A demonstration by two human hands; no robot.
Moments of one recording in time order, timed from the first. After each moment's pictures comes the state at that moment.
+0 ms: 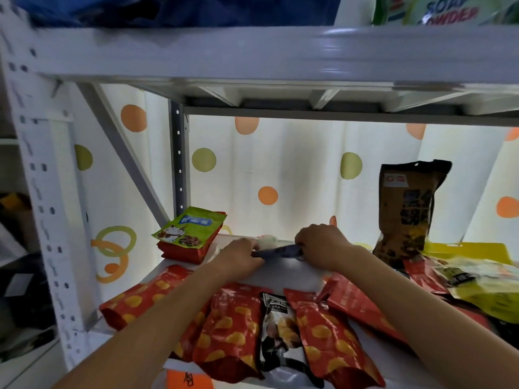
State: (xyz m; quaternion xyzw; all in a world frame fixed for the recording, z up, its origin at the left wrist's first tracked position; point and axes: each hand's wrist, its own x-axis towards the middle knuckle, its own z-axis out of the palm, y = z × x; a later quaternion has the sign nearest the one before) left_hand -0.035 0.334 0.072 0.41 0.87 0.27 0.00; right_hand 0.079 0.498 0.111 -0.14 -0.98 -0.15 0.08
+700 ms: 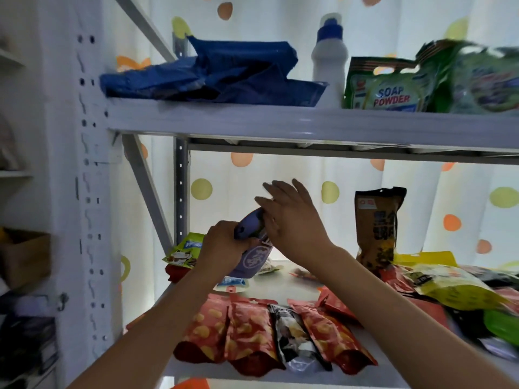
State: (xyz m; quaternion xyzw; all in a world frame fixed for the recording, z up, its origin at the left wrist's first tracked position) left_hand -0.004 0.254 0.141 0.41 0.77 0.47 -0.14; right_hand 0.109 0.373 0.178 0.02 -0.83 -0.19 0.52
